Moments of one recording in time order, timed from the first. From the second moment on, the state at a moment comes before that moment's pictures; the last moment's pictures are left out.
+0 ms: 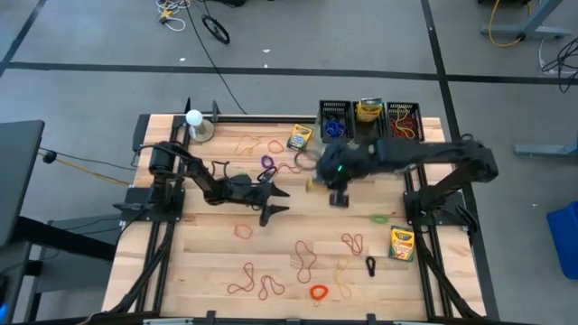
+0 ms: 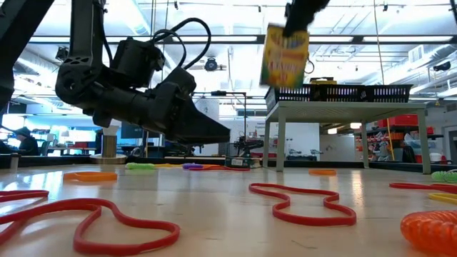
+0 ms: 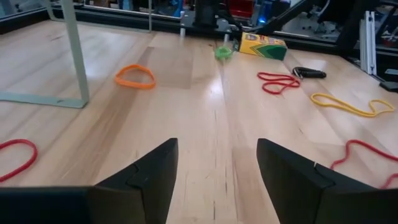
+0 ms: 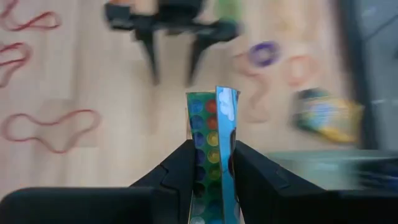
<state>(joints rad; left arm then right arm) 0.02 1.95 0.48 1.26 0.02 -0.08 0.01 1.51 1.57 -1.06 0.14 -0.05</state>
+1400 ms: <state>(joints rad) 0.01 1.95 0.48 1.27 0.02 -0.09 -0.67 1.51 1.65 -1.35 0.23 -0.70</state>
